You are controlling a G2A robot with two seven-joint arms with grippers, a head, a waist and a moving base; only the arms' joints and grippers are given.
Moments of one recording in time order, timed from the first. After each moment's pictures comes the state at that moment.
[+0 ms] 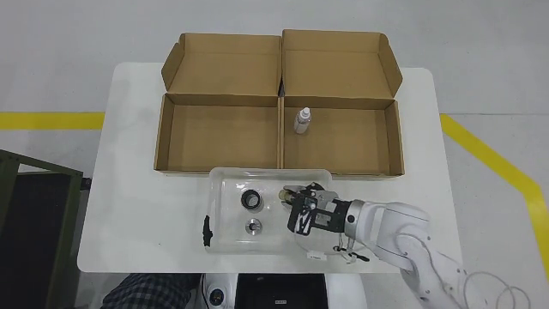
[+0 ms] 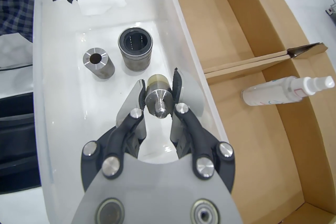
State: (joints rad) left arm -0.01 -0.37 -0.75 -1.25 2.03 -0.40 0.22; right arm -1.44 -1.08 1.13 -2.08 -1.45 -0.70 0.39
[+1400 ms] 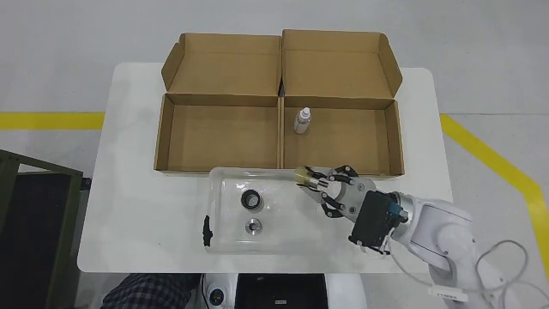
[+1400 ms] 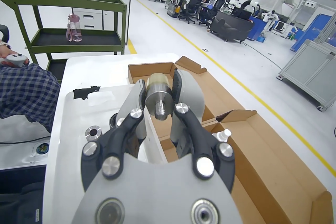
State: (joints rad) left arm -0.01 -0.37 -0.75 -1.25 2.03 -0.40 0.22; right arm -1.52 -1.05 1.34 -2.15 -1.39 -0.73 -0.15
